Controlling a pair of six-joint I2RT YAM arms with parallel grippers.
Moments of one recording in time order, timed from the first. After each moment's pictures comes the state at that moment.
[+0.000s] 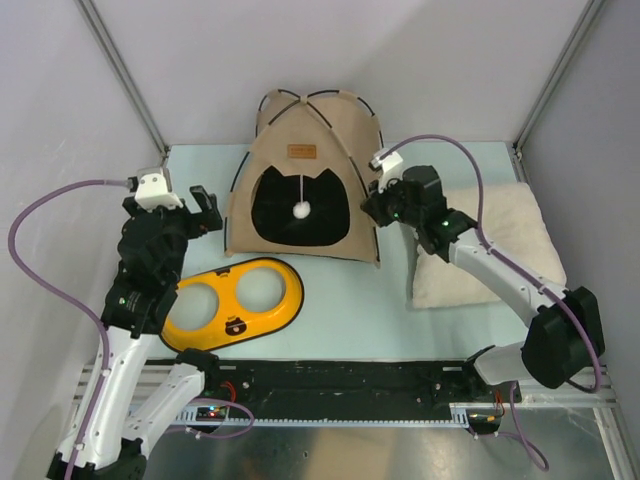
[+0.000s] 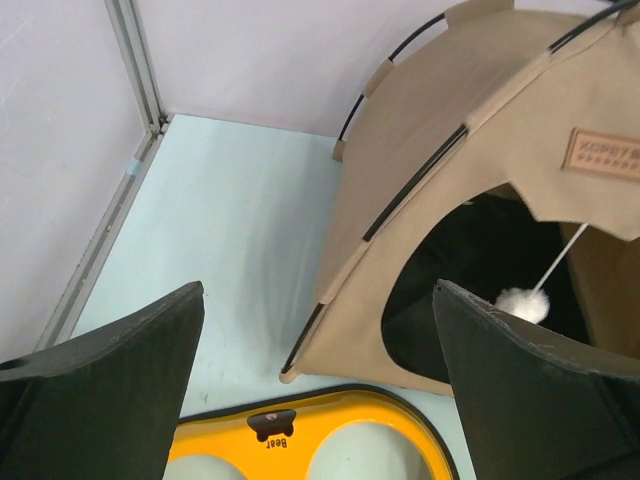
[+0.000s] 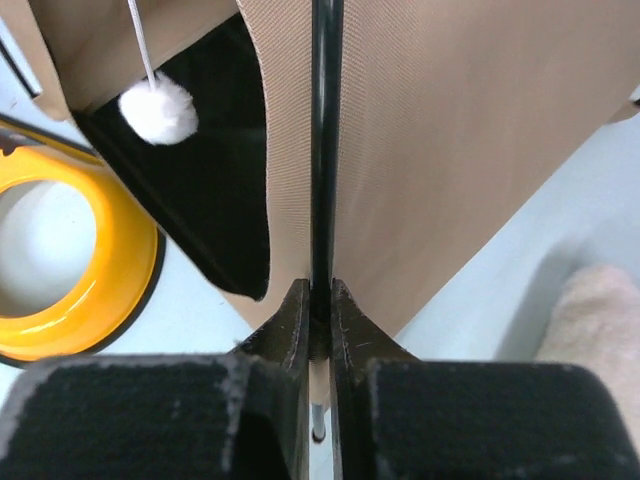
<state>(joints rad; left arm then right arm) -0.26 0.71 1.01 -0.40 -0.34 -0.16 0.56 1.41 1.11 -0.11 -0.17 -0.02</state>
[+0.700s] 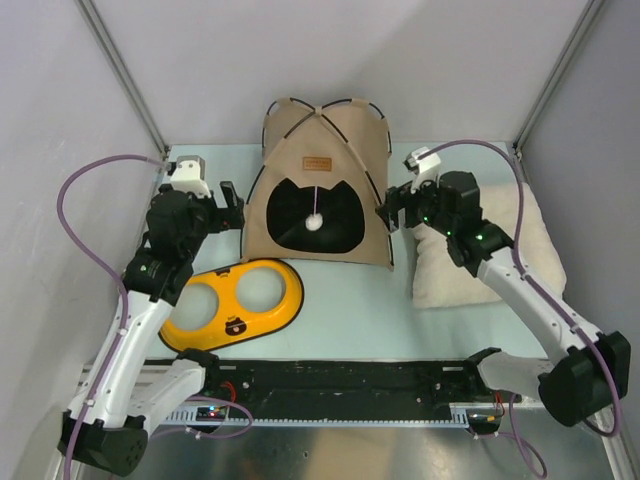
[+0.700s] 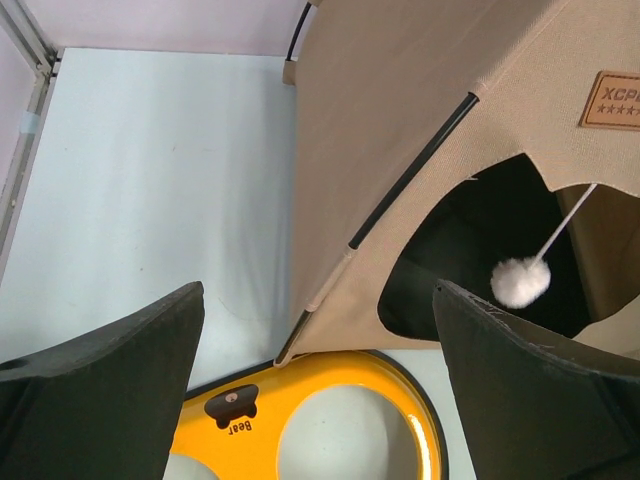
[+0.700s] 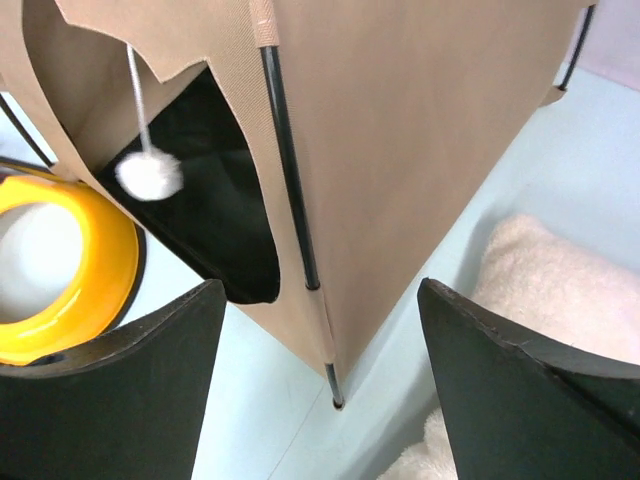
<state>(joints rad) -0.25 0.88 1.01 -0.41 -0.15 -0.16 0.44 1.21 1.04 -0.17 -0.18 0.00</state>
